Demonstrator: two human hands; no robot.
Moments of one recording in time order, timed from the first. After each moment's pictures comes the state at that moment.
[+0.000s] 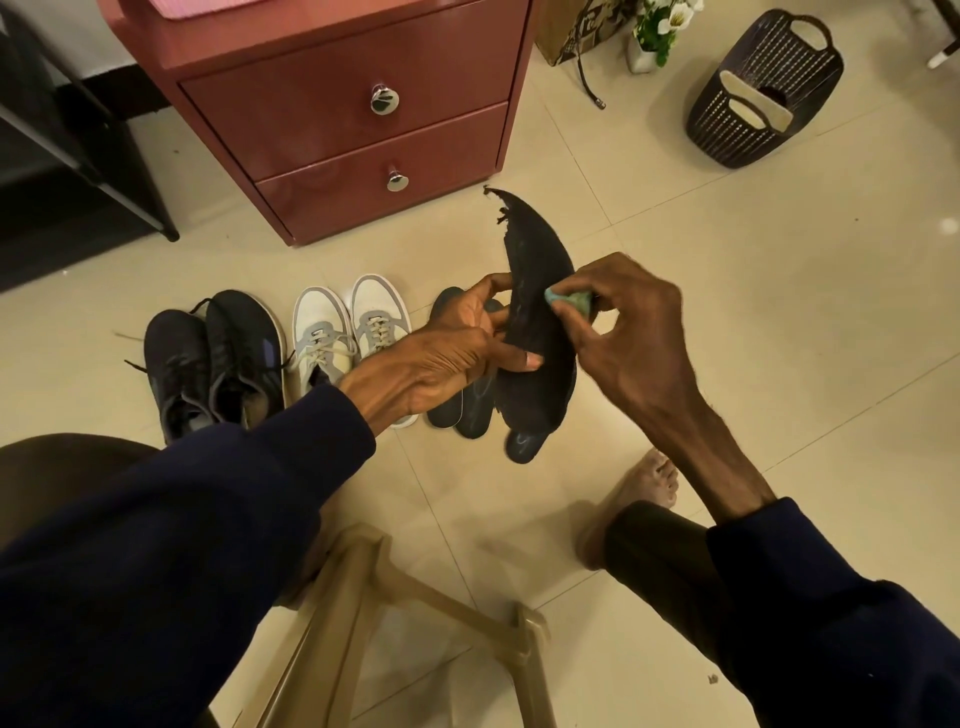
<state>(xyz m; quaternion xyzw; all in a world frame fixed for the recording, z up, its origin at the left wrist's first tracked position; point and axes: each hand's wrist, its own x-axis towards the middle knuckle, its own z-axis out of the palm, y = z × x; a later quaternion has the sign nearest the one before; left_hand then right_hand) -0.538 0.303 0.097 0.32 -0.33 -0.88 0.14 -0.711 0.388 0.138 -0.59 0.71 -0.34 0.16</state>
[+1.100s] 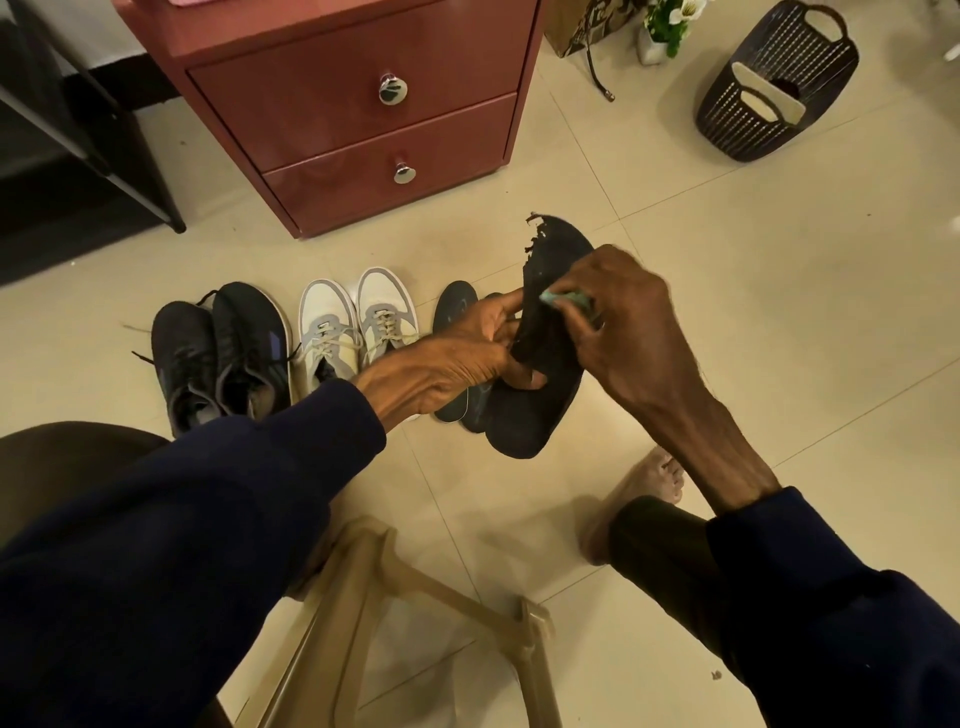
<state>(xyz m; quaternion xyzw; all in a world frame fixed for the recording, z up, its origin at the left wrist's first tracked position) -0.534 0.311 0.097 0.33 -0.46 -0.82 0.07 -0.703 0.383 0.134 -0.68 0.68 -0.26 0.10</state>
